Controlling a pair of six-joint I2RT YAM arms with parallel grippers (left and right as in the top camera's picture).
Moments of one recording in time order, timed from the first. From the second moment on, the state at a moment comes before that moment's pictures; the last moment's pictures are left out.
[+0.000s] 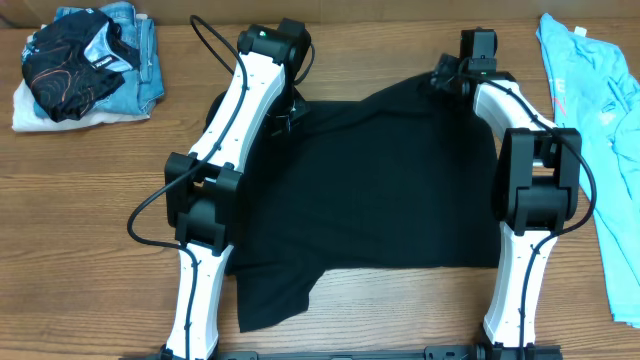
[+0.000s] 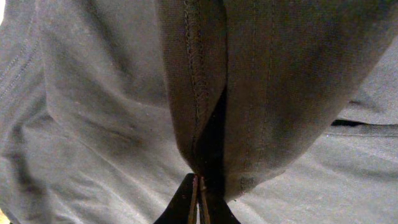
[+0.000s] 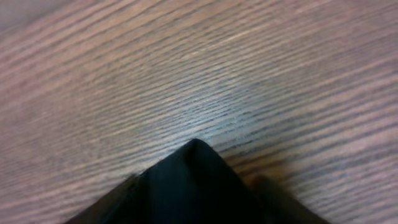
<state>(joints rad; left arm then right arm) -0.34 2.40 2.31 -1.51 -0.02 -0.95 -0.01 2.41 1.80 -0.26 0.11 0.36</state>
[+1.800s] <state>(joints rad) -0.29 2.29 2.29 -1.68 -0.16 -0.85 -0.08 2.10 2.10 -1.37 0.16 0.62</state>
